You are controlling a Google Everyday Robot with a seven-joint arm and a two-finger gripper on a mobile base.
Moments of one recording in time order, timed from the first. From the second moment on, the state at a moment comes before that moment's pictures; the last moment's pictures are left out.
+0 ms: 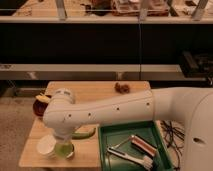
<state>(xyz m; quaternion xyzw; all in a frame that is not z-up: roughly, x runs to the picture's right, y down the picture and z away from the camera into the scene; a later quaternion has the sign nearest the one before) -0.180 0.217 0.637 0.03 -0.35 -0.93 0.14</state>
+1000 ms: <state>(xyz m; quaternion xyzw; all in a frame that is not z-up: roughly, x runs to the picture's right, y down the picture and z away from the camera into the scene) -0.172 0.212 0.660 0.01 -0.33 -0.92 0.18</state>
